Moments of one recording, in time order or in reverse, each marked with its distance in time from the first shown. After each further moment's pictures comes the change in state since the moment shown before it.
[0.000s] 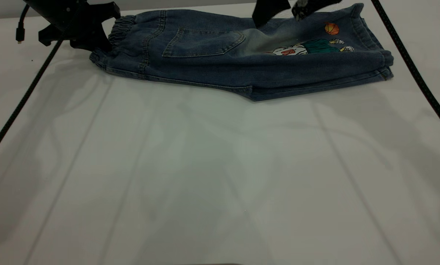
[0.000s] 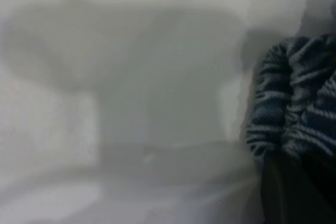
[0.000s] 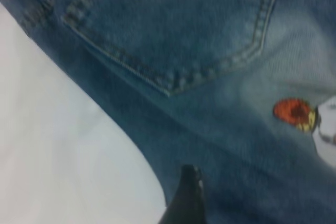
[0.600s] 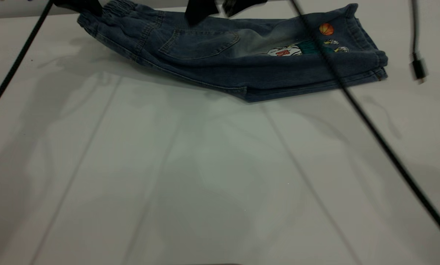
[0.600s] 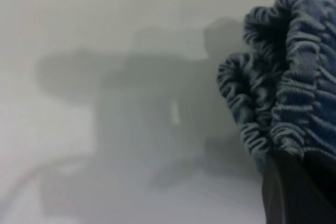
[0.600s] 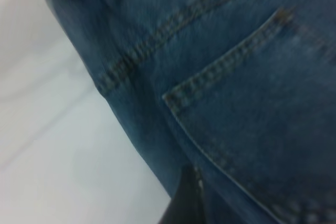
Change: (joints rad) left arm -0.007 -0.181 0.009 0.016 0.122 0.128; right arm 0.139 0.254 -0.316 0.130 -0.007 -0.126
